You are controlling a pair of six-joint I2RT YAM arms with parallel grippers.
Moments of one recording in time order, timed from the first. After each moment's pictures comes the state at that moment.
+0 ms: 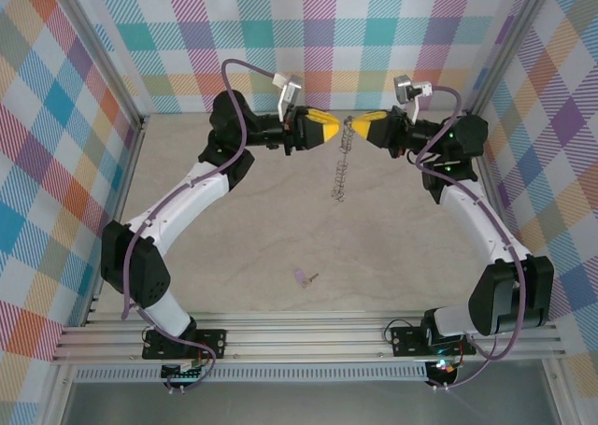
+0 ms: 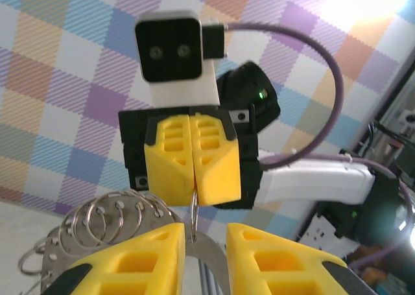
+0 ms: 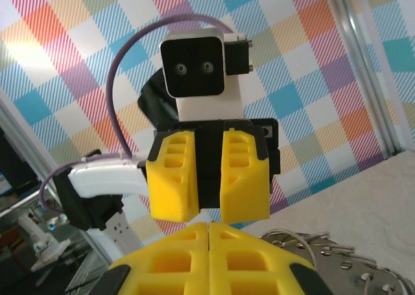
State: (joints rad) left arm -0.53 1.65 1.50 0.50 1.04 -0.70; right arm 0.16 1.39 1.16 0.85 -1.24 1.04
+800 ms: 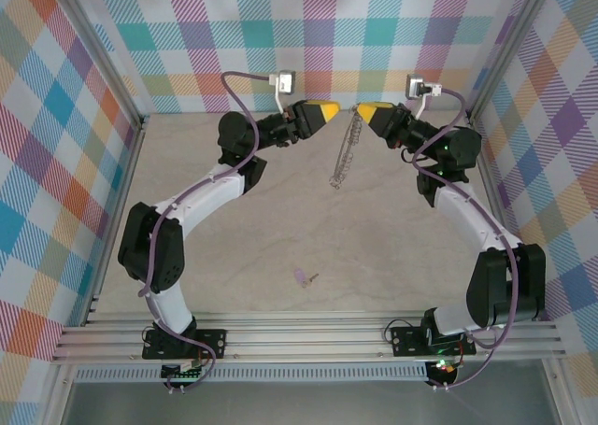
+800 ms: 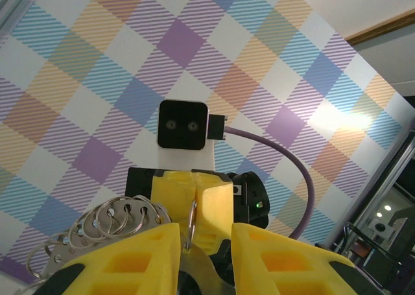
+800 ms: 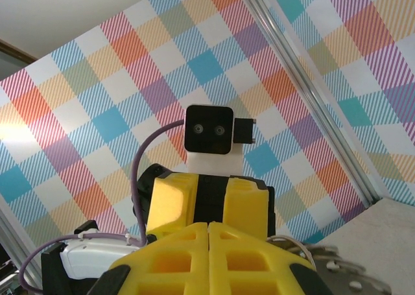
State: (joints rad) left arm -0.54 1.78 1.44 0.98 0.84 -1.16; right arm 0.16 1.44 1.08 1.07 -1.00 1.18
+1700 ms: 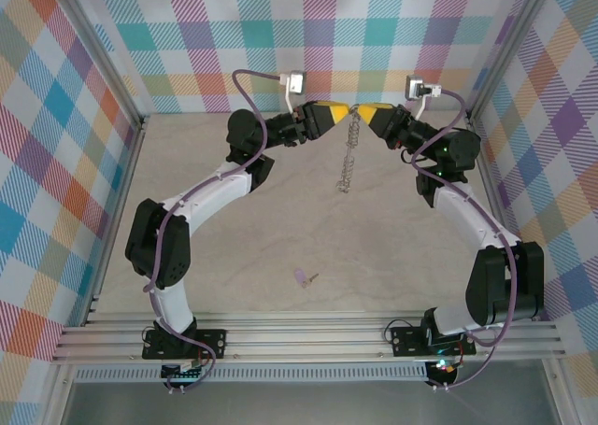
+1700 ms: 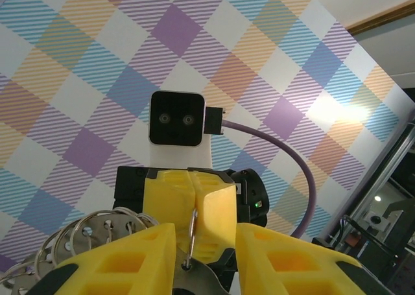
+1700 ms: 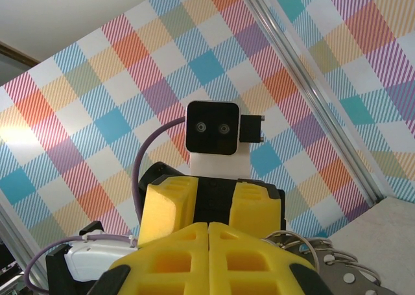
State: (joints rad) left arm -0.57 1.82 1.50 0.96 0.86 -1.15; right arm 0.16 1.45 1.07 1.10 -1.00 1.21
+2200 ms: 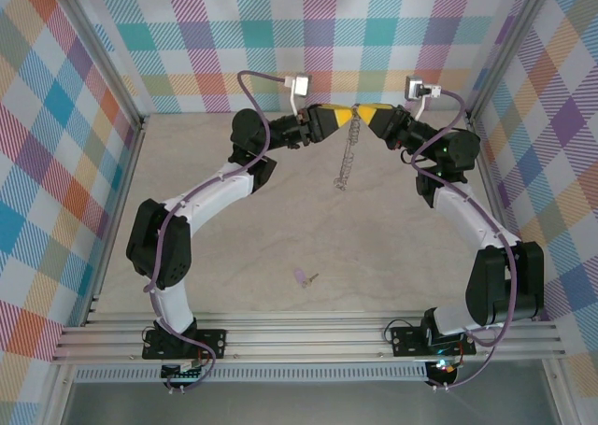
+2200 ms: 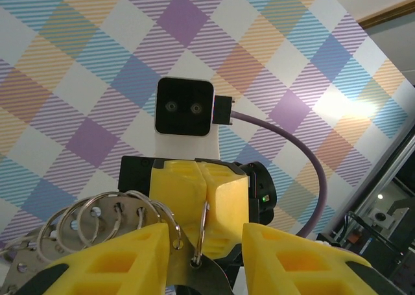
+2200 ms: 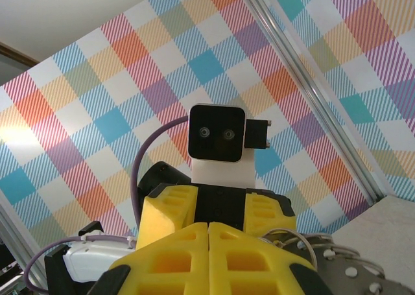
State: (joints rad) left arm -0.59 1.82 1.50 0.91 0.86 -1.12; right arm 0.16 1.45 1.07 1.10 -1.00 1.21
